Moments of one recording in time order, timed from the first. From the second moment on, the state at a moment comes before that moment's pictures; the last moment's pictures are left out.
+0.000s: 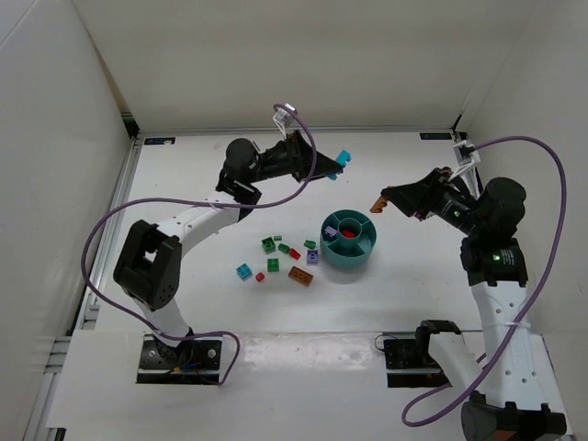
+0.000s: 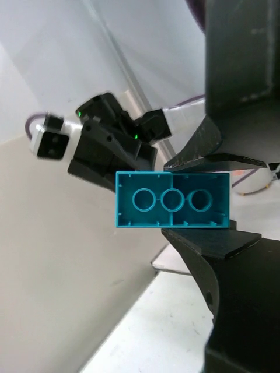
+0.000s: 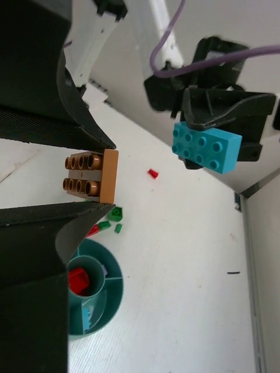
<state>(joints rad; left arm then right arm) -0.57 1.73 1.25 0.94 0.85 -1.37 -0.01 0.78 0.99 -0.24 -0.83 0.59</state>
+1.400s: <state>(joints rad) -0.58 1.36 1.40 -0.67 0.01 -0.49 0.53 1.41 1.01 -0.07 0.16 0.22</state>
